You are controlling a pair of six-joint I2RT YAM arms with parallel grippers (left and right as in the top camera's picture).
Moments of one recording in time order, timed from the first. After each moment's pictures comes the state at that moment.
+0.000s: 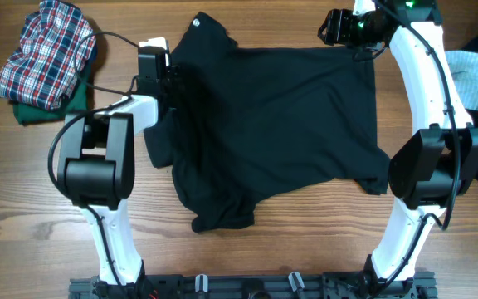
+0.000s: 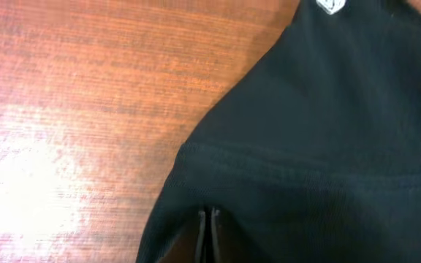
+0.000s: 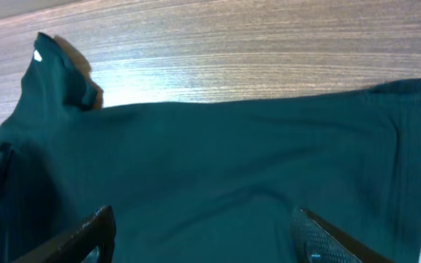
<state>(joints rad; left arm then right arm) -0.11 2.18 1.24 0.26 -0.03 -0.25 0.03 2.13 2.04 -0.95 -0.27 0.13</state>
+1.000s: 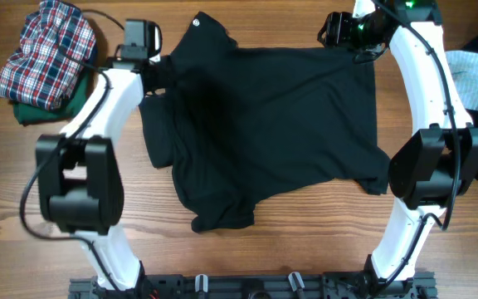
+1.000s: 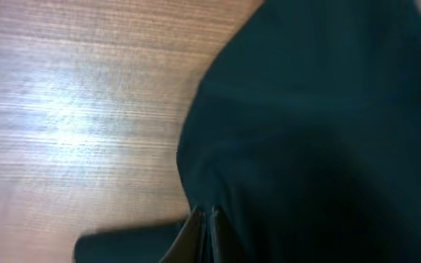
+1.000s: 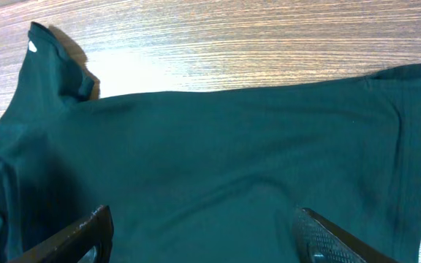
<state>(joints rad) -0.10 1.98 1.48 -0.53 -0.01 -0.24 0.03 2.13 2.04 -0.98 -0.27 0.13</state>
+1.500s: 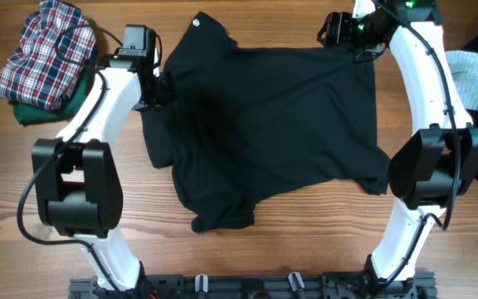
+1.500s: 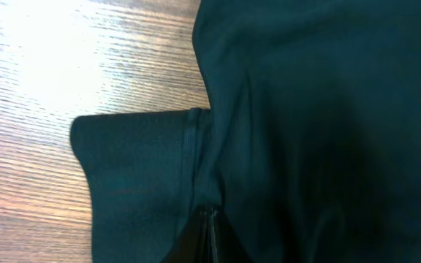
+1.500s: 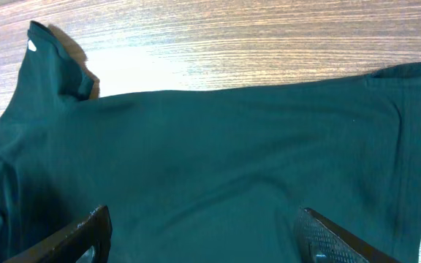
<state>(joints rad) -0.10 1.97 1.48 -0.78 0.03 -0.32 0.03 2.13 2.04 -0.98 -0.27 0.13</state>
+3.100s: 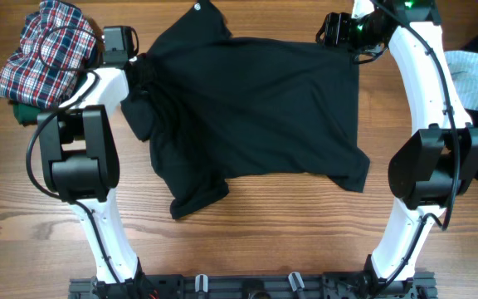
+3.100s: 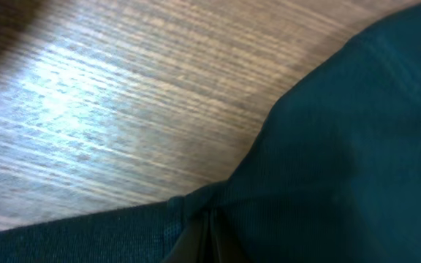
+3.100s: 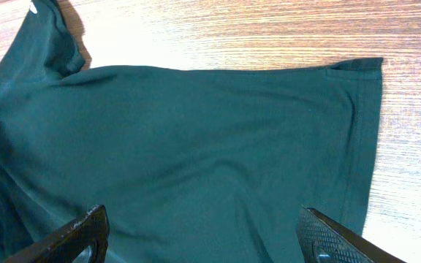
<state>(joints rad) 0.04 2.24 1.54 -0.31 -0.03 -0.35 0.03 2.13 2.04 -0.99 -0.27 0.13</state>
